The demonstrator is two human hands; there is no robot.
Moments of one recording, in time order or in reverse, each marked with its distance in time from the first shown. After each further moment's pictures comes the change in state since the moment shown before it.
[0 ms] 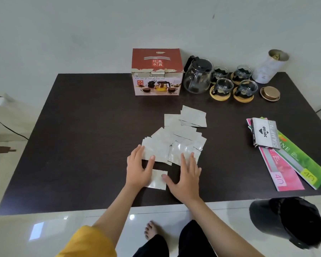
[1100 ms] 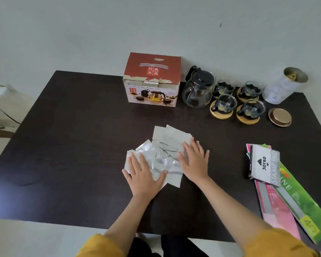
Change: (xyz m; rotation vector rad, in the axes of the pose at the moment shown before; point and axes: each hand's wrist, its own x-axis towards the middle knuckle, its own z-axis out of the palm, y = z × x) left_hand 0.031 0.050 0.098 0.489 0.031 -0.290; right_hand 0.160 0.064 -0.066 -0.157 -0.136 -0.152
